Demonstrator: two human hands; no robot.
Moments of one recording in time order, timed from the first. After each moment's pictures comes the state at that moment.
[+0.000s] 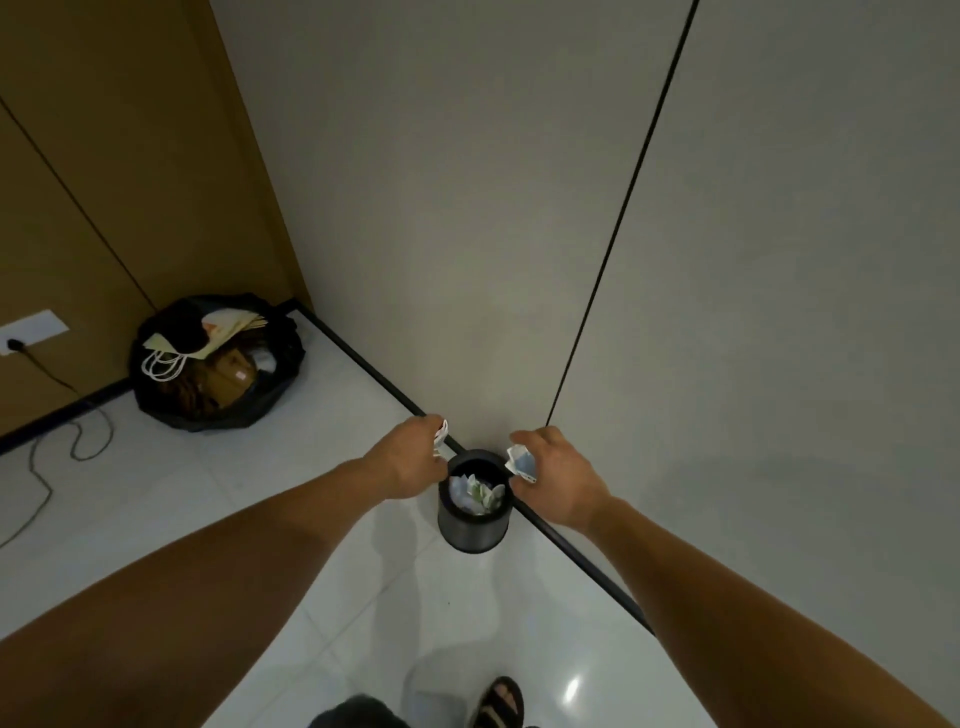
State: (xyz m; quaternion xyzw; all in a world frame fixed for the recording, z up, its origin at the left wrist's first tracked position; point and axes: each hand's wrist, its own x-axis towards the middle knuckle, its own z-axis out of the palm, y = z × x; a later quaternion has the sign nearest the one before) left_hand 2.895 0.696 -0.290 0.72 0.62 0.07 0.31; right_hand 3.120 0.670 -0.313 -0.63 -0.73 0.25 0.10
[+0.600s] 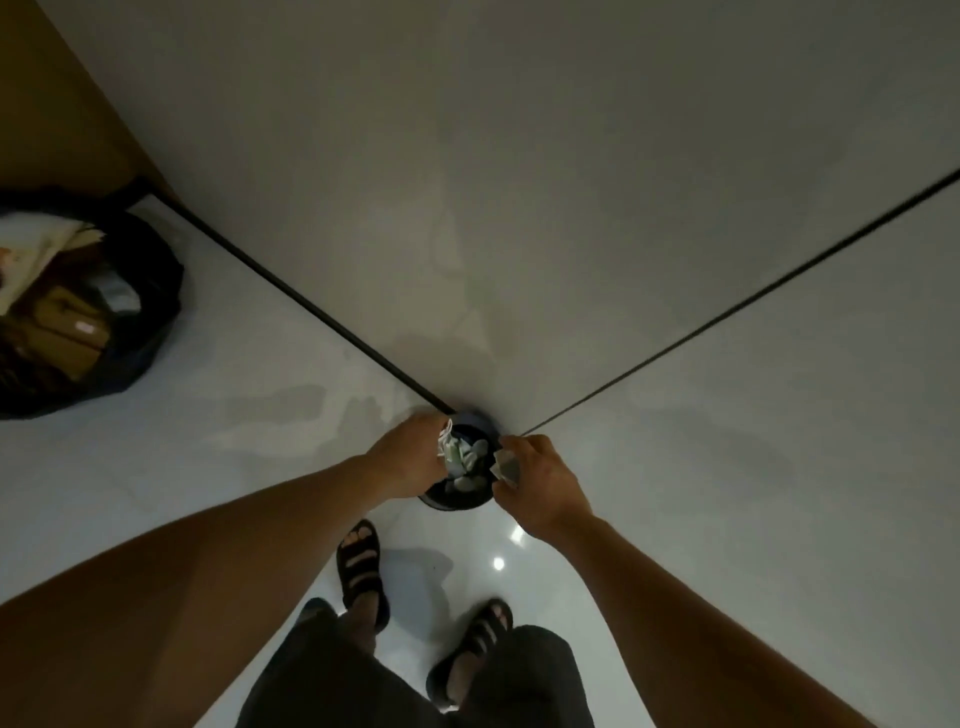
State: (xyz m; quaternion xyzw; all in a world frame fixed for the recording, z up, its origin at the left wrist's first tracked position) left_hand 2.880 0.944 -0.458 0.72 0.52 -0.05 0.45; right_hand 3.065 0.867 -0.452 -0.72 -0.60 0.34 -0.02
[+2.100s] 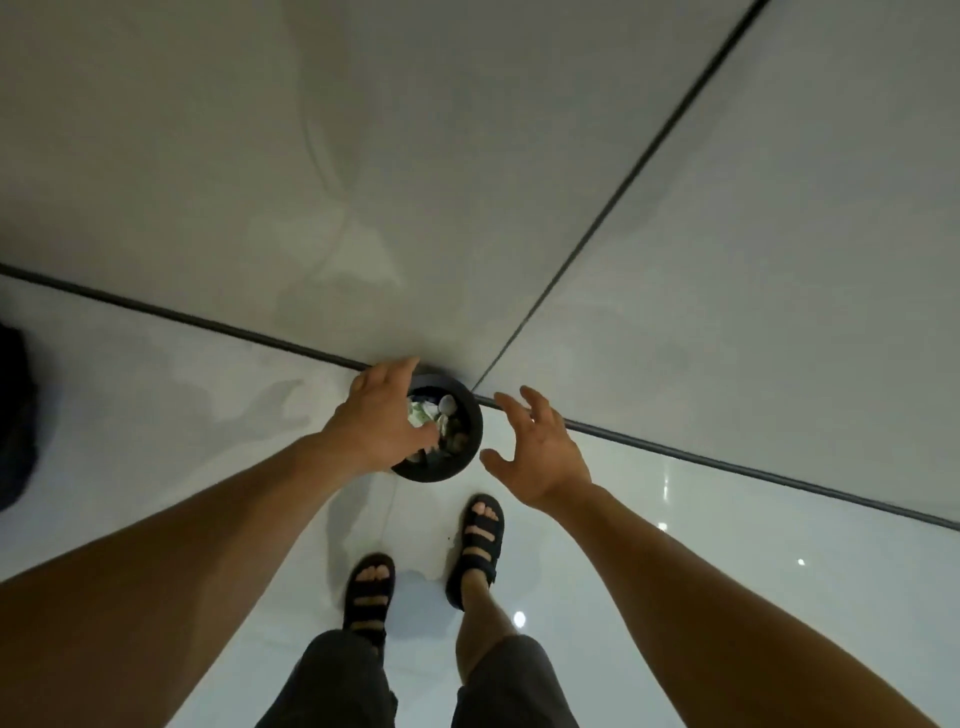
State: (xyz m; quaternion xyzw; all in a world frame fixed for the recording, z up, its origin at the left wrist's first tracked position) left_hand 2.930 0.976 -0.532 0.80 0.45 -0.12 0.38; right_hand 3.092 0.833 -0.552 -0.82 -0.46 0.32 0.04
